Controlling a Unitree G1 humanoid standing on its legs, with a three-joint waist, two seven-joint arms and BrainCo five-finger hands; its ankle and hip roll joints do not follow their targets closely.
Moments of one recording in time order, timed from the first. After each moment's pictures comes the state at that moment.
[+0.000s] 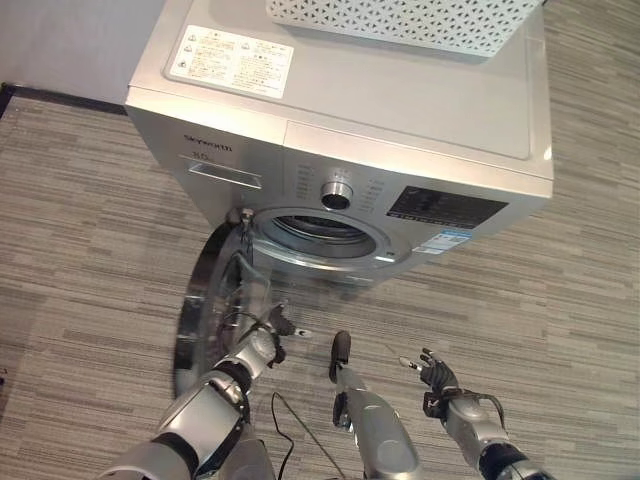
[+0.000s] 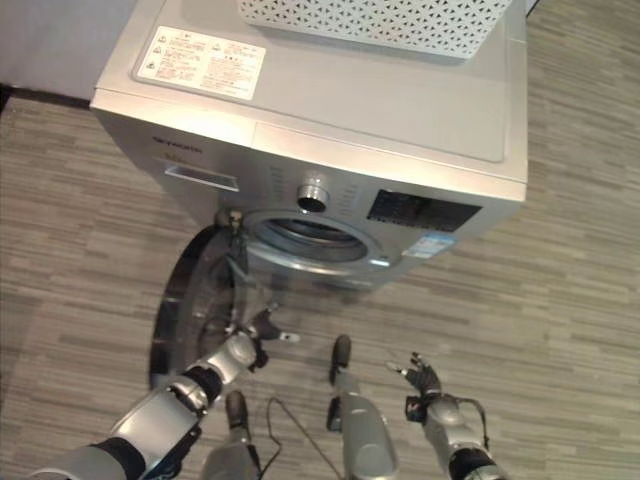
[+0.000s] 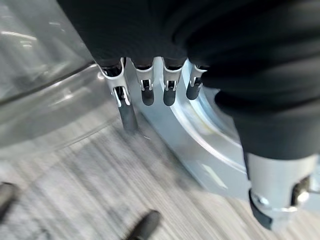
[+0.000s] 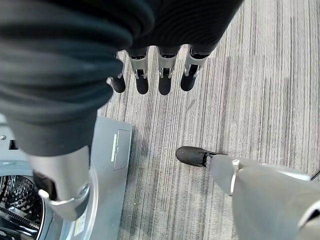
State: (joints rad) left arm -0.62 0.23 -0.51 1.27 0.08 -0.02 0.17; right arm -0.15 -0.31 0.33 0.91 0.53 -0.08 -0.08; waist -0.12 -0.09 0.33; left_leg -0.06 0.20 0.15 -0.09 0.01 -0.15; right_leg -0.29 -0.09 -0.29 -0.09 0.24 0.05
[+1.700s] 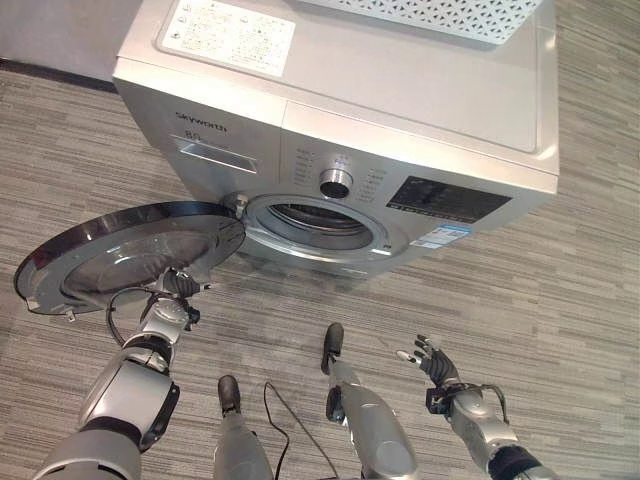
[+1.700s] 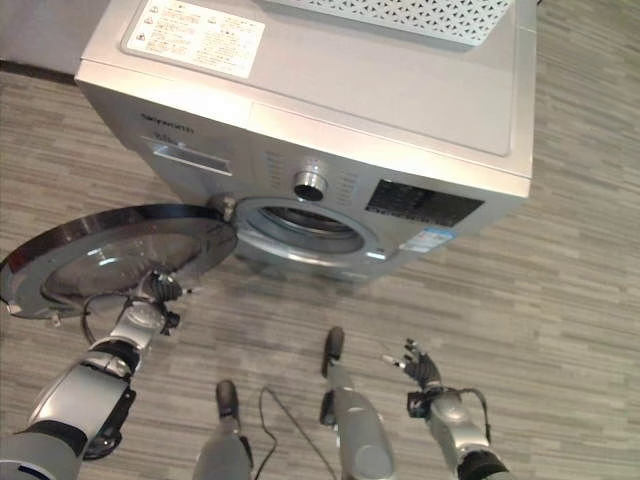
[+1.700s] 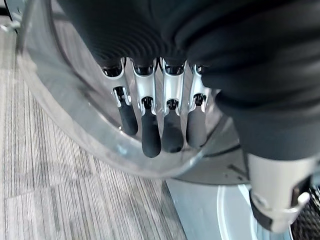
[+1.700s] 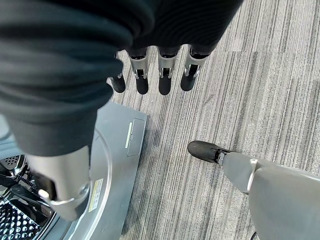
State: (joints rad) left arm -0.73 0.48 -0.41 1.31 -0.08 -0.06 0.20; right arm -0.12 -0.37 0.35 0.77 0.52 -0.11 -0.03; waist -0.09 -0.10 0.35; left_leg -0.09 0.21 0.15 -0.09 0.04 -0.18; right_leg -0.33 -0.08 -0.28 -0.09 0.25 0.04
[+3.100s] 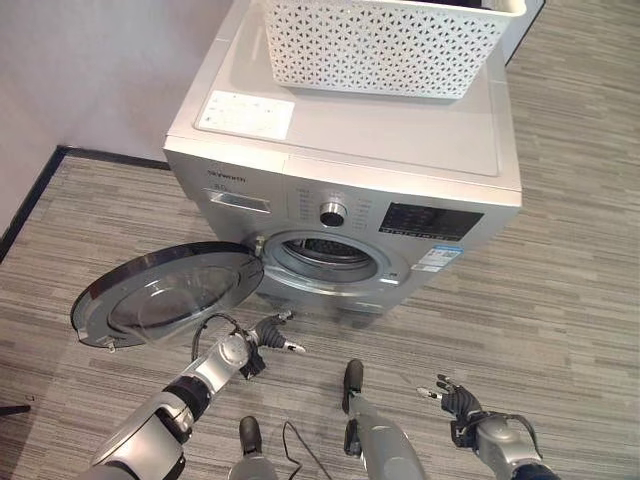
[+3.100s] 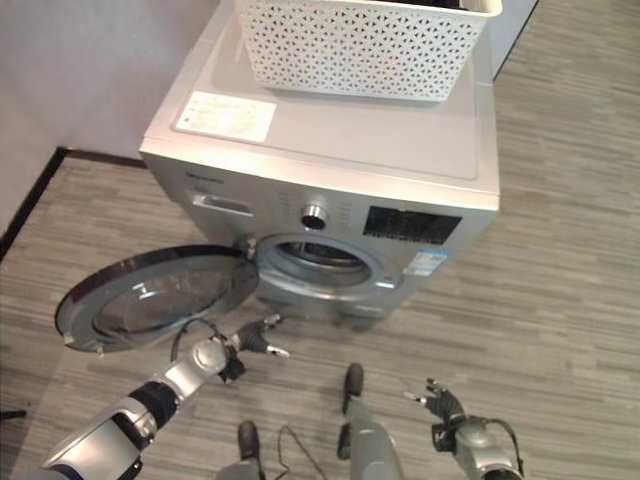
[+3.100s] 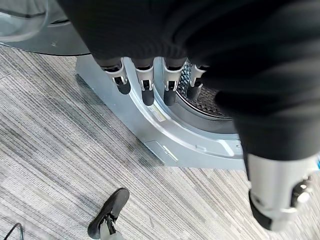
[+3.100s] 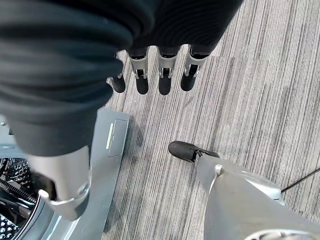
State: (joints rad) left arm -0.48 0.42 -0.72 0.84 -0.10 -0.07 -0.14; right arm -0.08 -0.40 0.32 0.96 0.46 -0.03 0.07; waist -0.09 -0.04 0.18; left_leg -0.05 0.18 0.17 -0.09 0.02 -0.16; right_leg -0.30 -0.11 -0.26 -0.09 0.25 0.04
